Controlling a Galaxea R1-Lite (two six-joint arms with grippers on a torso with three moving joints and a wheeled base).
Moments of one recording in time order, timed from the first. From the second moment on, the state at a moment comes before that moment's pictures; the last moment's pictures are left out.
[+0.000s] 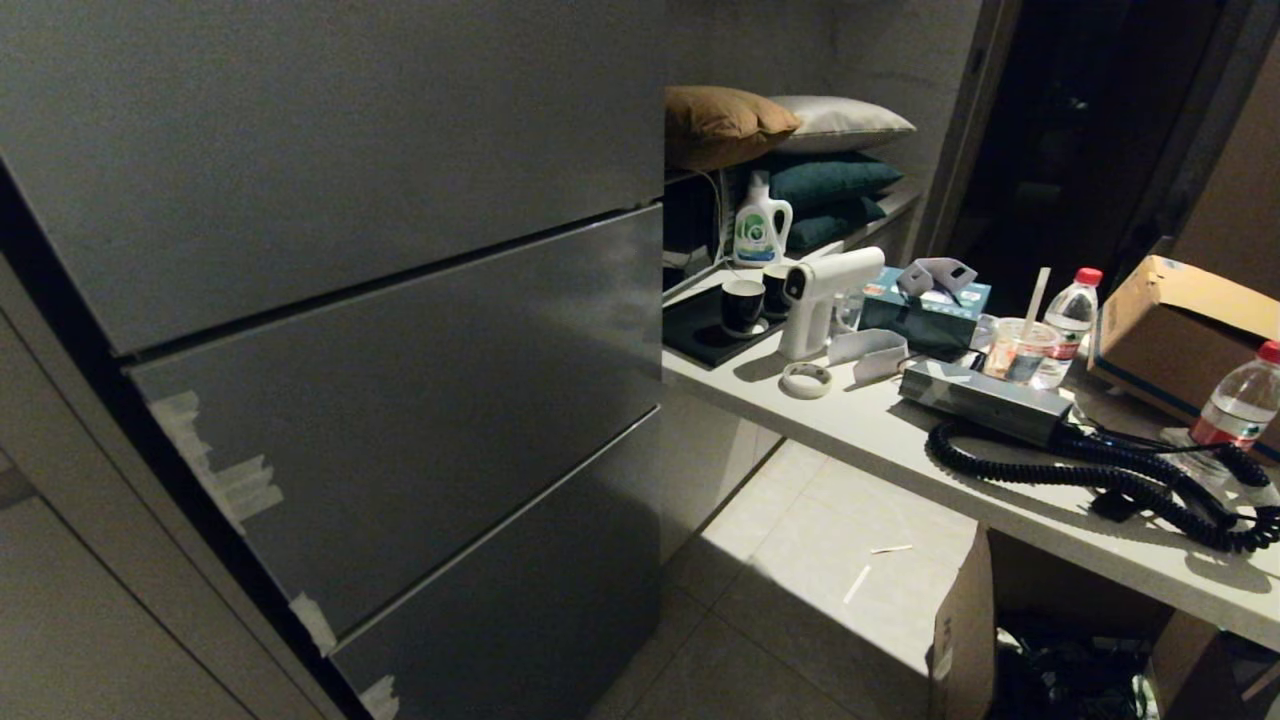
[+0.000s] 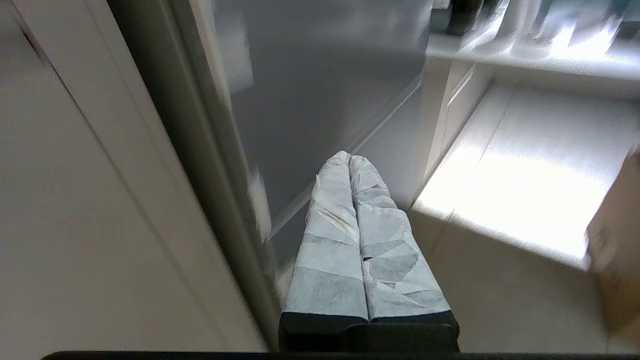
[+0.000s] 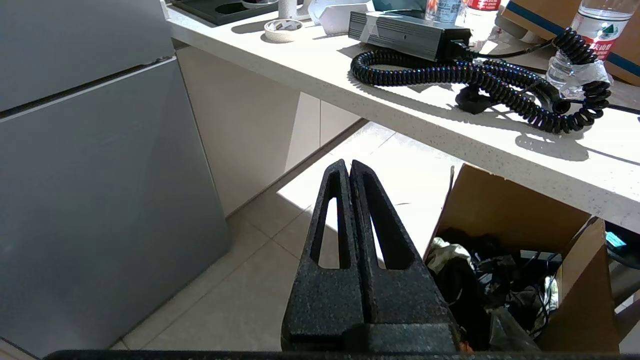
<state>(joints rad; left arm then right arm) -0.01 0.03 -0.09 -0.02 -0.03 0.08 -0.01 0.00 -0.01 0.00 -0.02 0.01</state>
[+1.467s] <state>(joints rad) 0.32 1.22 -0.41 -0.67 -0.10 -0.04 -0.01 0.00 0.00 0.00 -0.02 0.01</state>
